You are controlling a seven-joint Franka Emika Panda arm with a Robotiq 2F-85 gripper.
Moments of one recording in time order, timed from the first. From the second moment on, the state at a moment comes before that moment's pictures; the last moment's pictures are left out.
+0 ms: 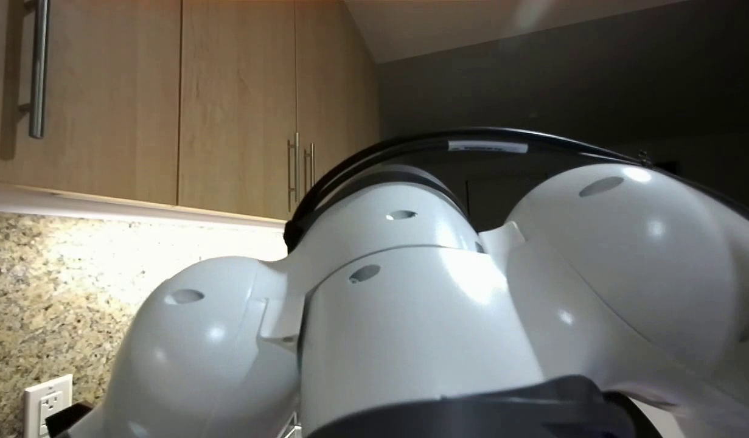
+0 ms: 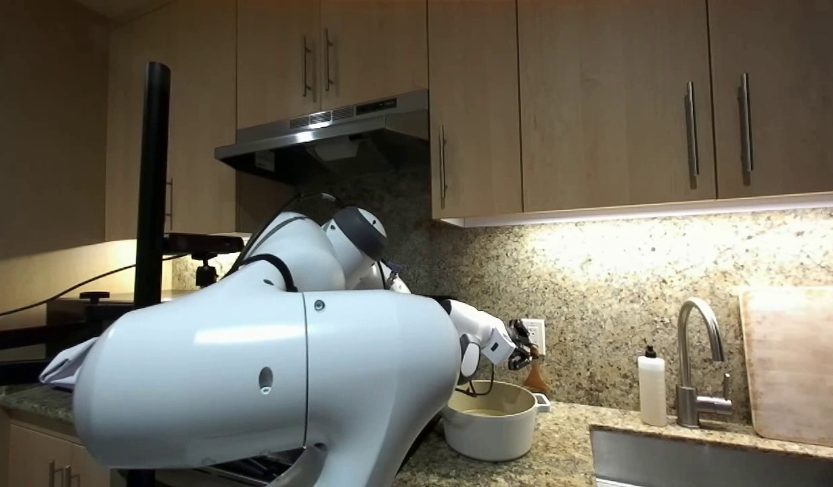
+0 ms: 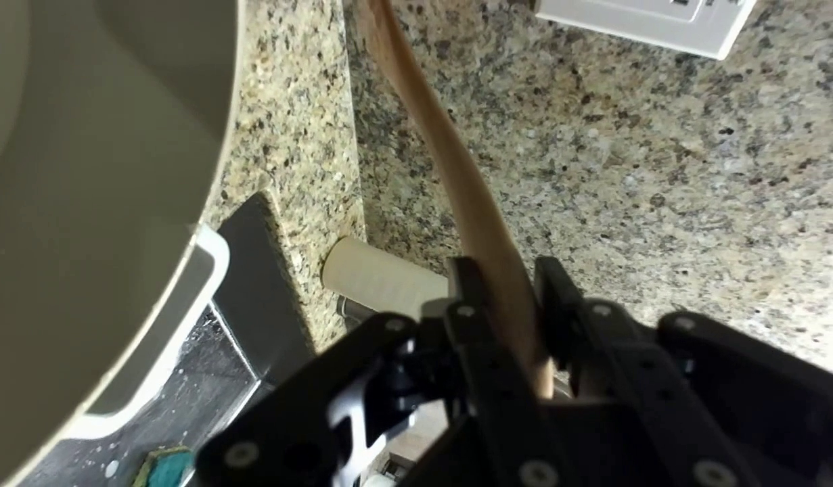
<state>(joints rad) 1.33 1.15 -0.87 -1.69 1.09 3.45 1.36</state>
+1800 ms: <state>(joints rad) 1.87 1.25 -1.39 -2.01 1.07 3.46 2.01</state>
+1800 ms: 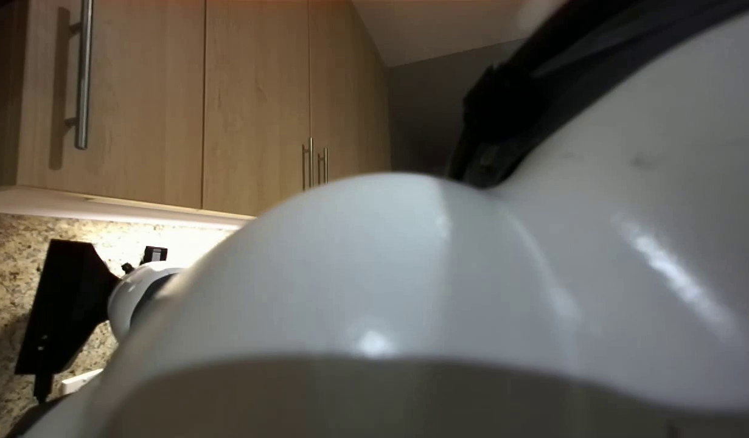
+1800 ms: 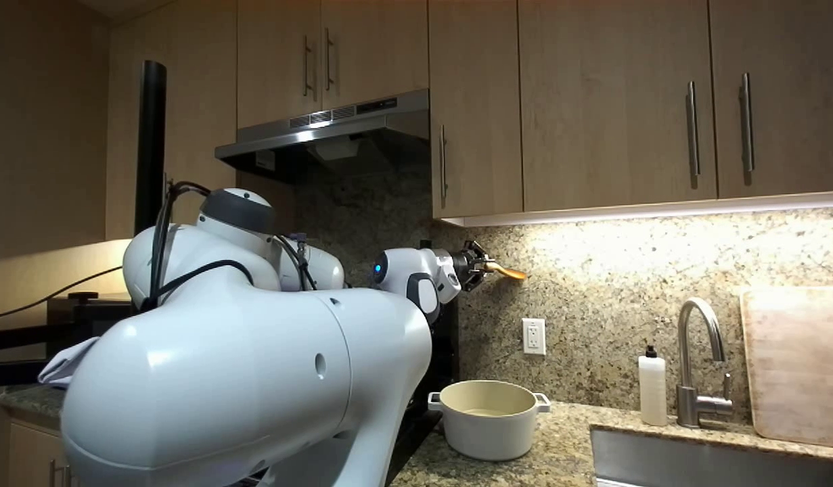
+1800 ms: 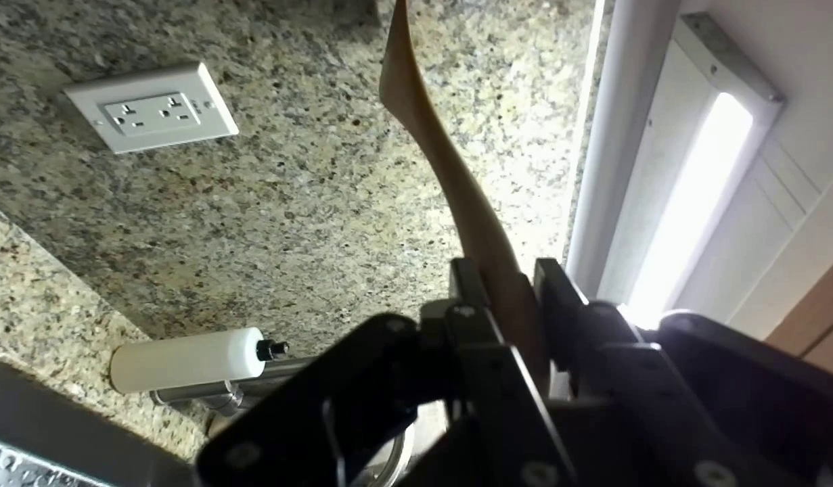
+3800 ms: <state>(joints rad) 1.87 0.28 -1.50 -2.39 -0.51 3.45 2.25</state>
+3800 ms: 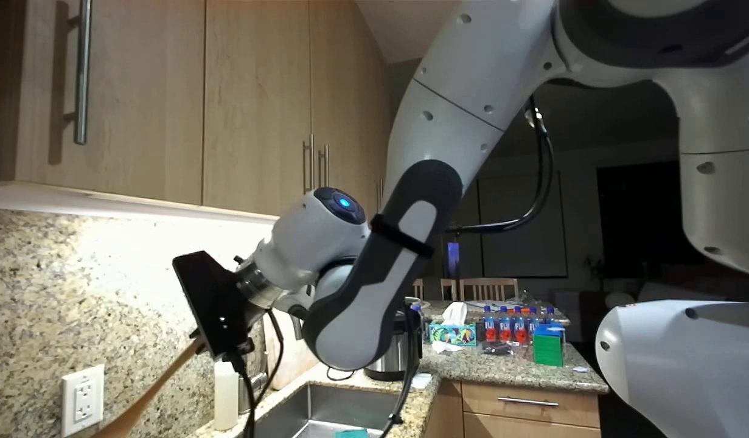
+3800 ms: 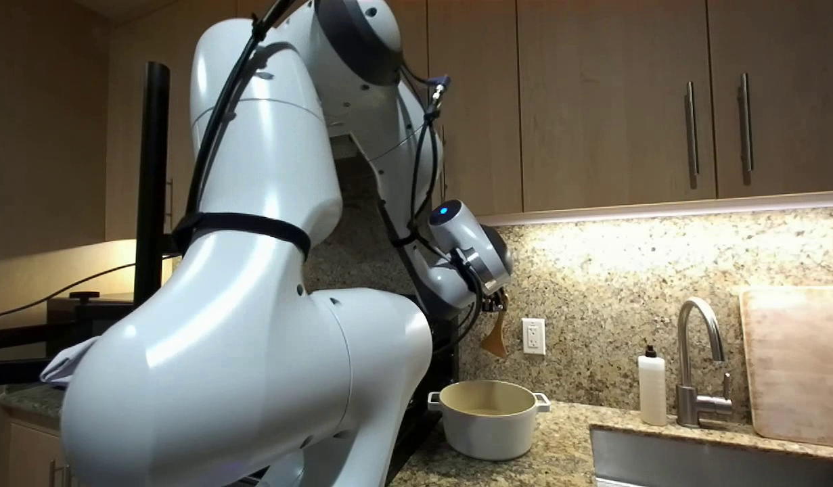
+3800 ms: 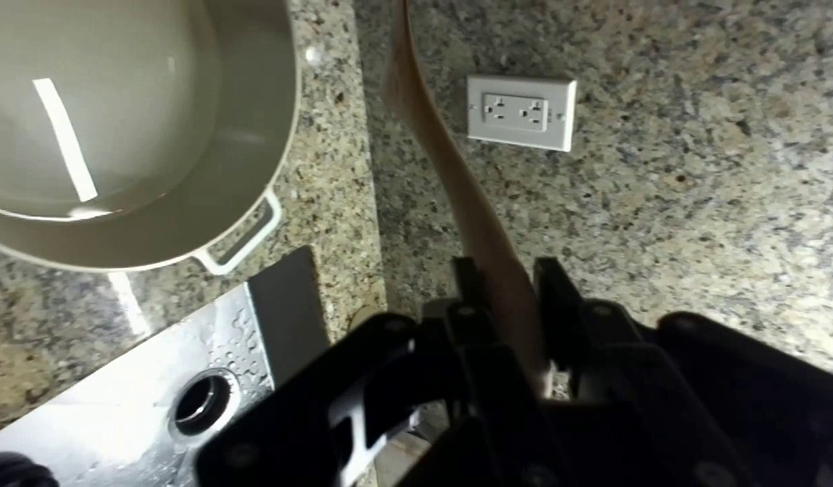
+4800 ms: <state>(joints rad) 1.60 -0.44 -1.94 -2.52 -1.27 3.38 1.79</state>
